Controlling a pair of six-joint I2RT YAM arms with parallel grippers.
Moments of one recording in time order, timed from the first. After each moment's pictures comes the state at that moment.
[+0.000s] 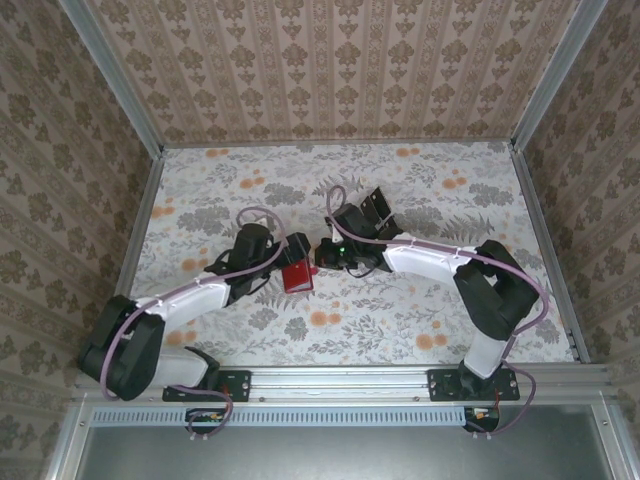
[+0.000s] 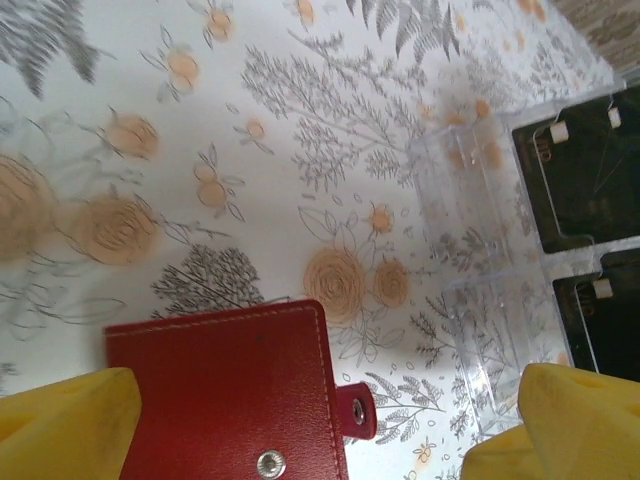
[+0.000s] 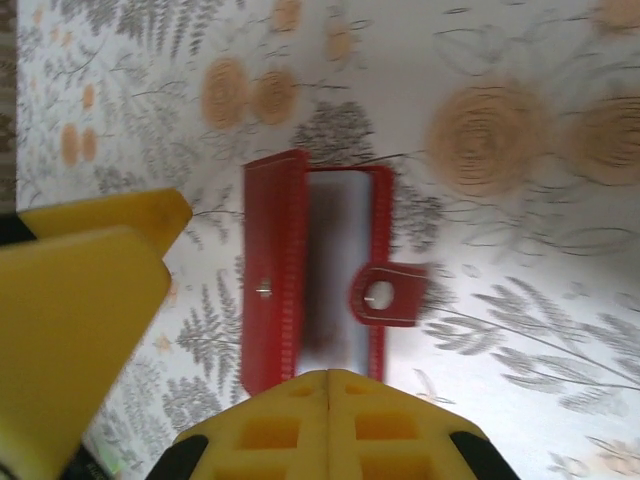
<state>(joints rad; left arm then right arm) -0.56 1.28 0.57 0.09 0.09 -0.81 0.72 1.76 1.12 -0.19 -0.27 0.76</state>
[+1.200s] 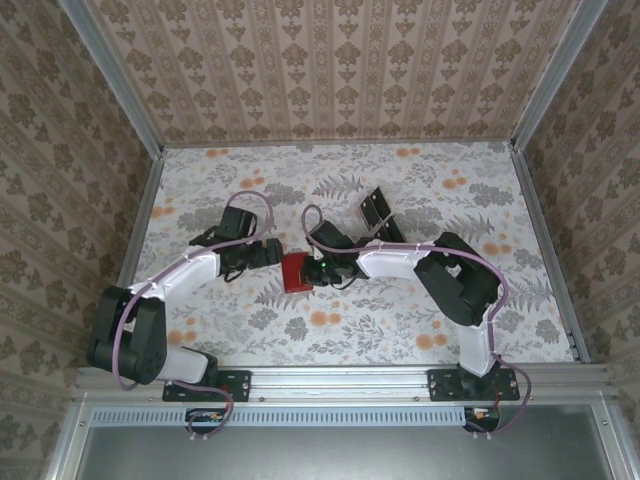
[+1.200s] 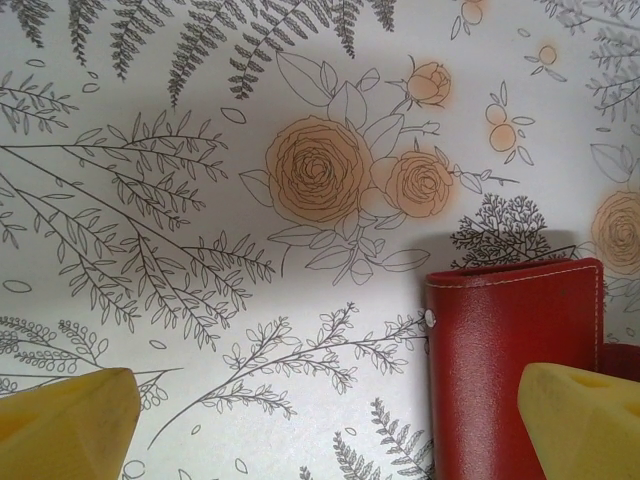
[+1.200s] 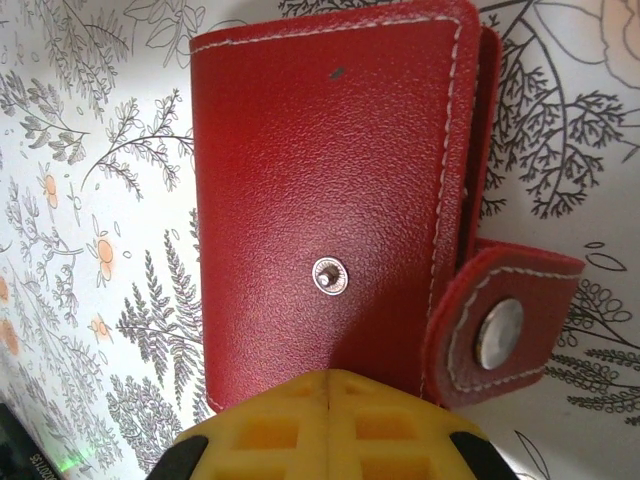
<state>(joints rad) -0.38 1.40 0.79 -0.46 0.05 -0.47 0.80 1.96 1.17 -0.17 -0.29 0.79</state>
